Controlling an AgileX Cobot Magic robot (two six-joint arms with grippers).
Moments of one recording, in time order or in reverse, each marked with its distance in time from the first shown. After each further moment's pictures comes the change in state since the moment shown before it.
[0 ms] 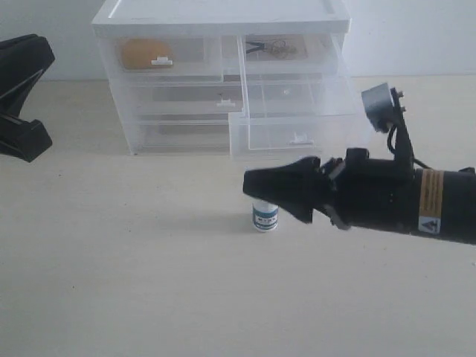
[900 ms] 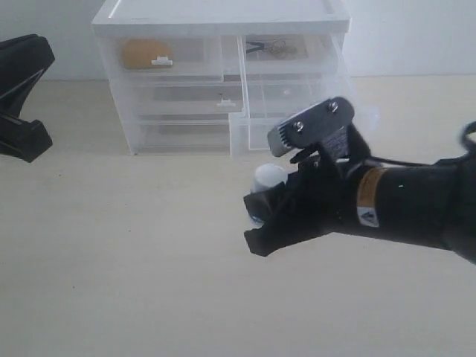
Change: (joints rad) left arm 0.000 0.000 0.000 0.000 0.000 0.002; right arm 0.382 -0.139 -0.116 0.610 0.782 -0.754
